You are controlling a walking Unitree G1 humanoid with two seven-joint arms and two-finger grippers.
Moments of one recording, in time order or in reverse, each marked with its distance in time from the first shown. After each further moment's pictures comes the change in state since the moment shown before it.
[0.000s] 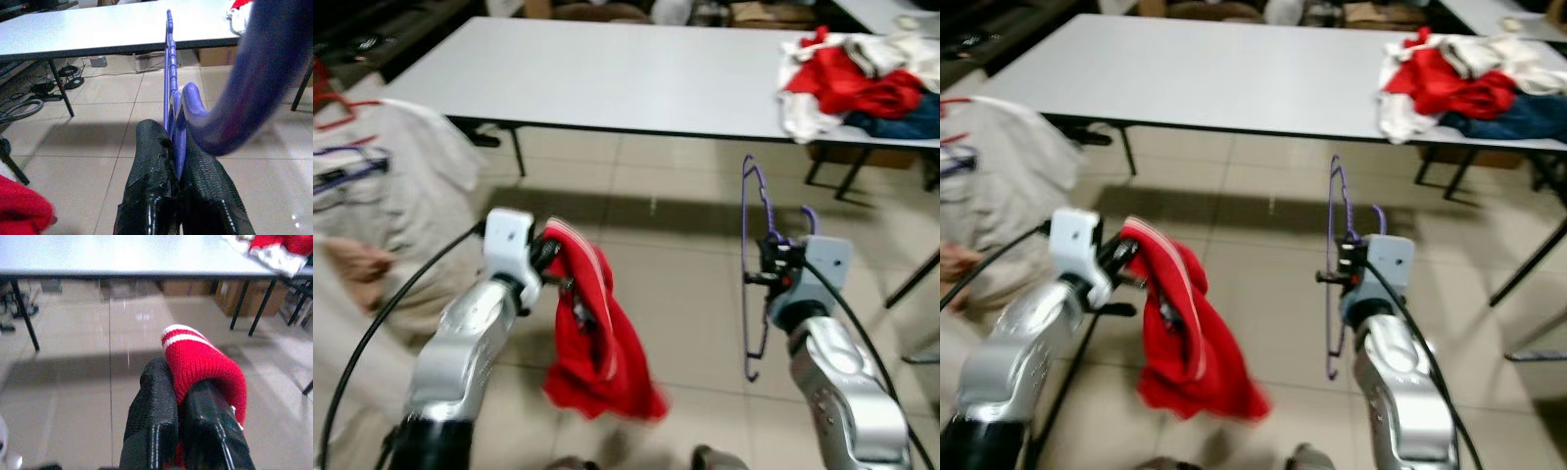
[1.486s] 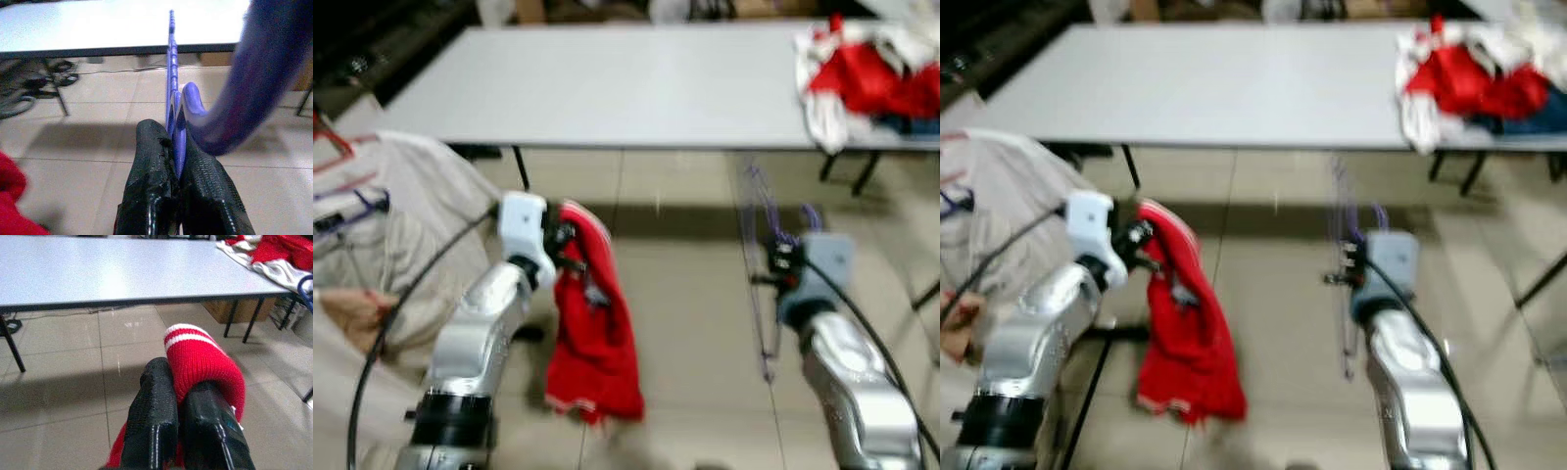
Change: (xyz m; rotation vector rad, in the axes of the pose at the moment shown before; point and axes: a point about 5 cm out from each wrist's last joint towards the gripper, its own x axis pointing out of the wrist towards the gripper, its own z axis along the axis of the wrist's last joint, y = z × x) left arm 0.014 -0.003 0.002 -0.023 -0.026 -0.027; right arm 0.004 -0.006 -0.002 -0.070 0.018 0.033
